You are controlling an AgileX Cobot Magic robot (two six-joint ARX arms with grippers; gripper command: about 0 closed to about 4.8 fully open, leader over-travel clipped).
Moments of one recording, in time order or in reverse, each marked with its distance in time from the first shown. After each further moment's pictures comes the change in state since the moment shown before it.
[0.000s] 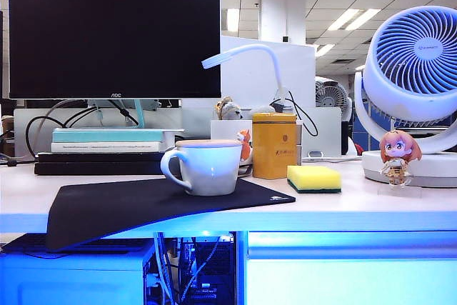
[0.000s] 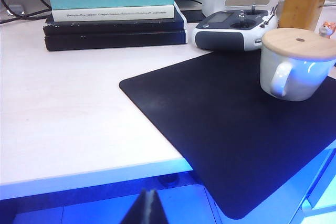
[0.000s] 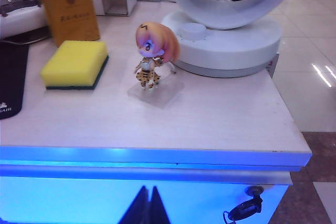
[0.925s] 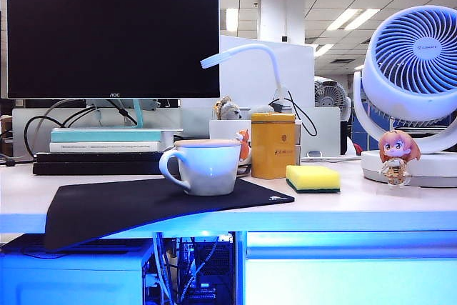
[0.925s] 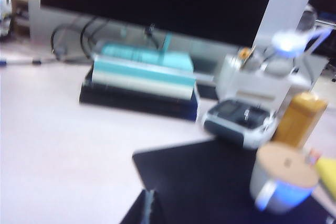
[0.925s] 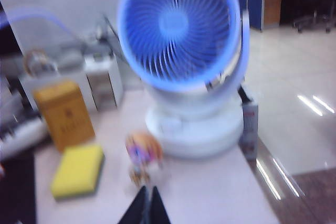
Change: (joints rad) left arm 0.000 0.144 0.339 -0.060 -0.122 -0.229; right arm 0.000 0.045 0.276 -0.013 0.105 0.135
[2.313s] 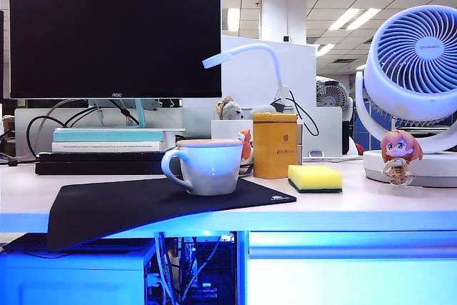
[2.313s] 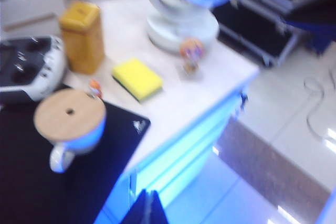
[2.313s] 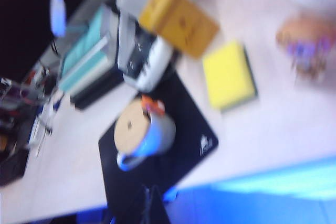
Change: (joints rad) left arm -0.640 0.752 0.703 -0.317 0.112 0.148; right arm 0.000 0.803 0.570 -0.239 -0.485 0.608
